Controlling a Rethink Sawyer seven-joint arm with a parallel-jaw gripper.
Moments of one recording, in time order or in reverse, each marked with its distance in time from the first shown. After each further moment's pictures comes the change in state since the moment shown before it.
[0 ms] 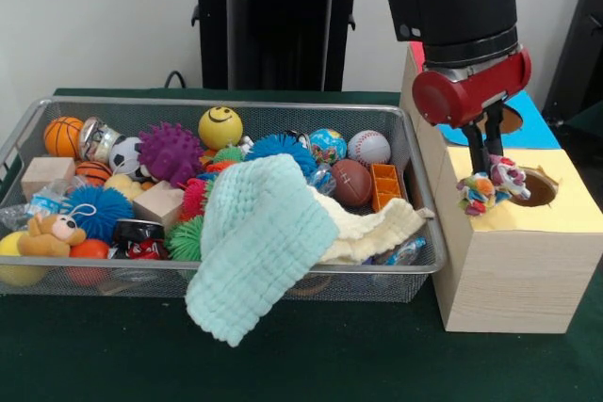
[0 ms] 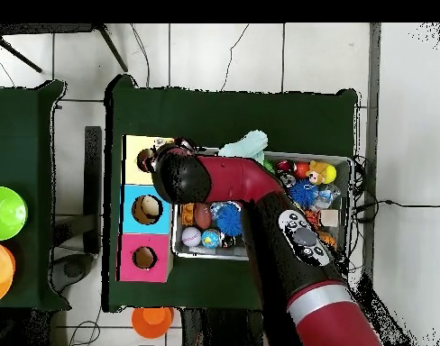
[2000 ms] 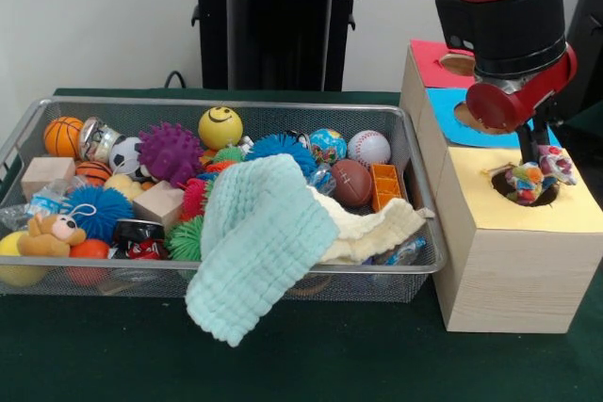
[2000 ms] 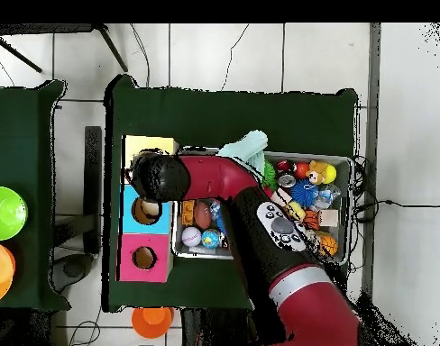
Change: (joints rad) arm 0.033 0.046 0.050 -0.006 0.030 0.106 0.000
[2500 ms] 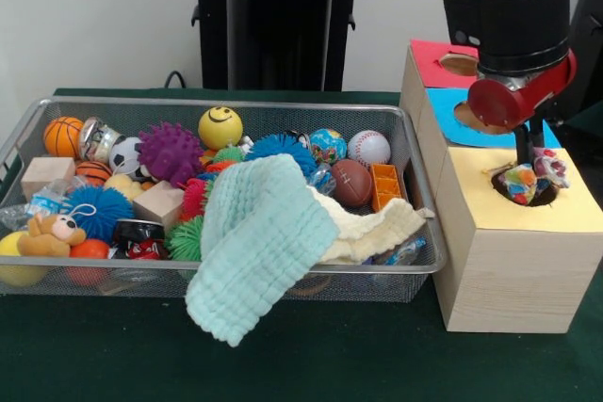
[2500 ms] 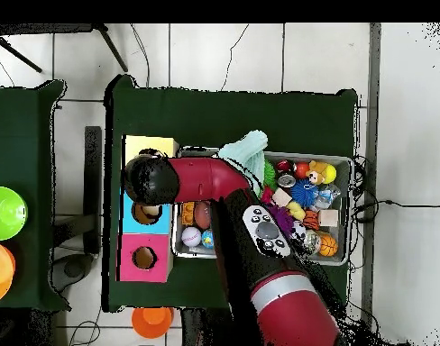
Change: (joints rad) arm 0.084 -0.019 -0.097 -0.023 -0.001 -0.005 0.000
